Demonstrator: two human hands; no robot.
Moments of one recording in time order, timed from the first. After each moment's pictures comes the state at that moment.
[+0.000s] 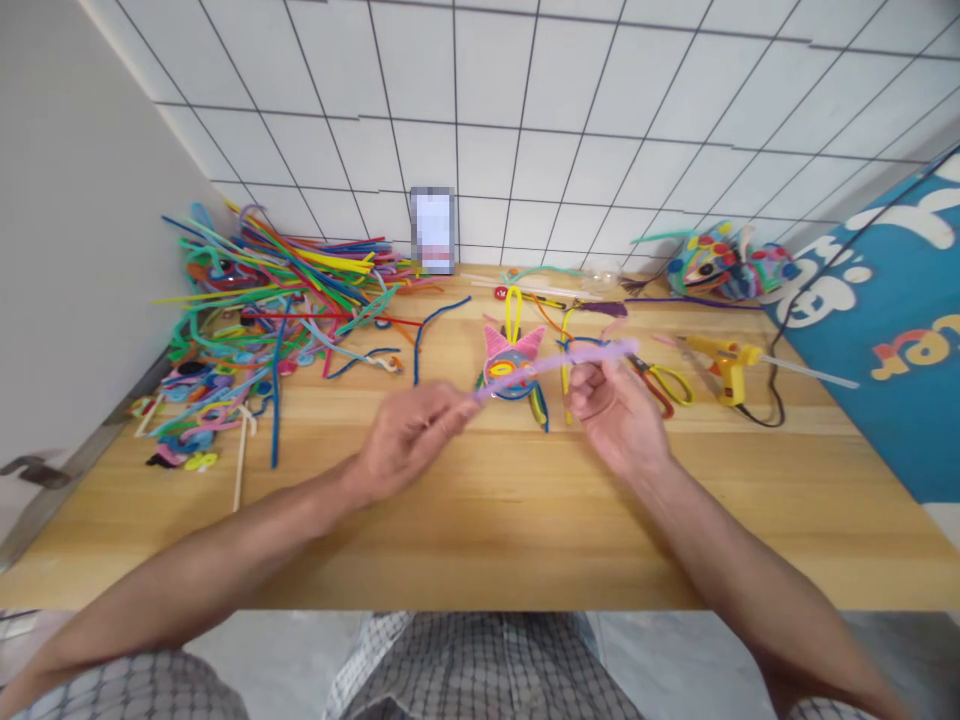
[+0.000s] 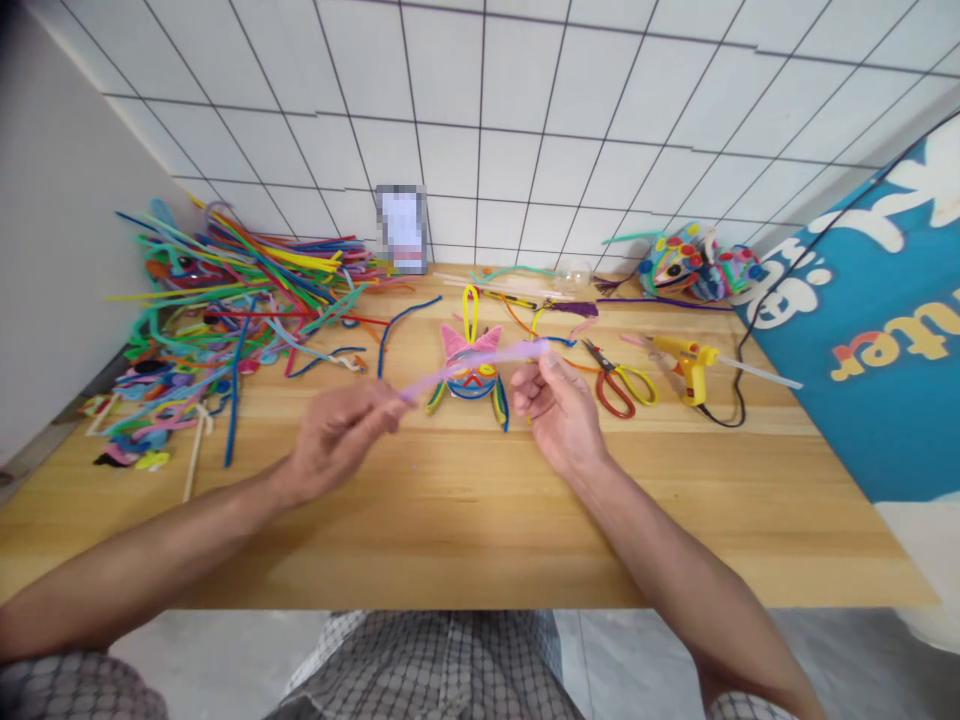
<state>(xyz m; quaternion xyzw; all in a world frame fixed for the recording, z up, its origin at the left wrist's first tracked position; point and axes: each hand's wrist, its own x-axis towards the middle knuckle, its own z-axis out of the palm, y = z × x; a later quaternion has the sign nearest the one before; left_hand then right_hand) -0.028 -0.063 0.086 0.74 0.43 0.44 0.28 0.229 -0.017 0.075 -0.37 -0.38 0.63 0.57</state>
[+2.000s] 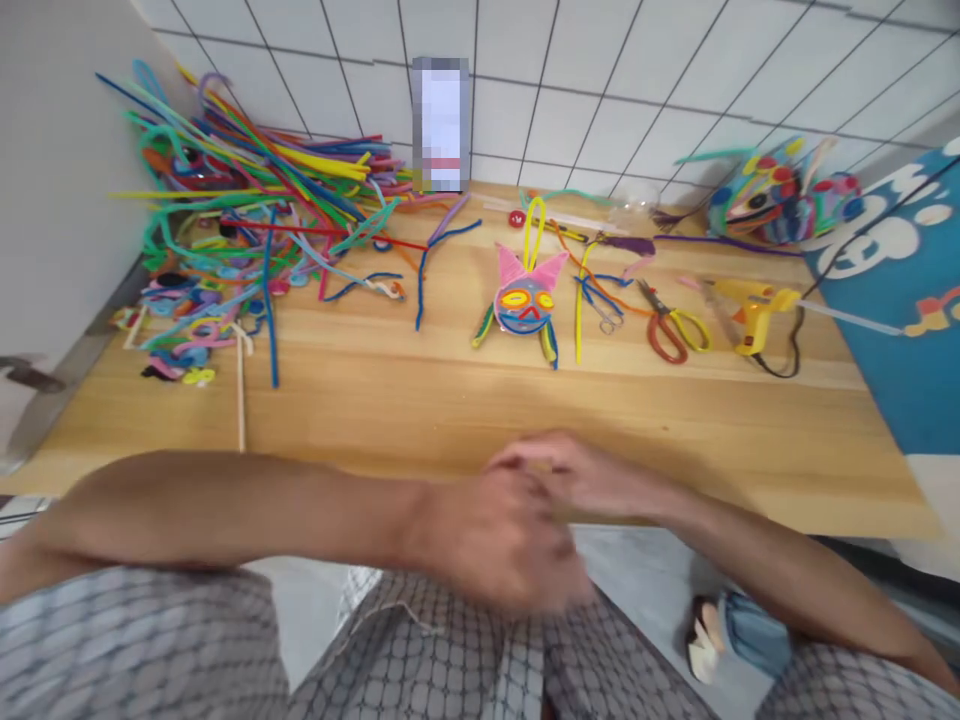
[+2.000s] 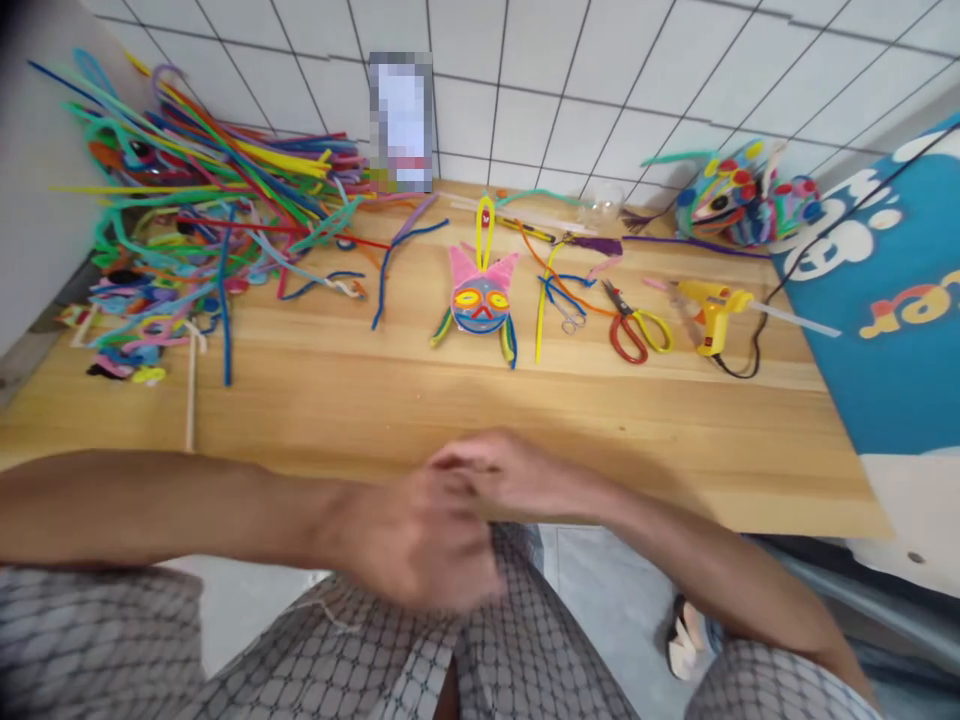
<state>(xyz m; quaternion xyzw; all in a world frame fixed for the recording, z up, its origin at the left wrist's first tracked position) 0.029 -0.156 0.057 0.96 0.15 0.24 0.09 0.227 -0.104 0.061 -0.27 -0.70 0.66 0.06</state>
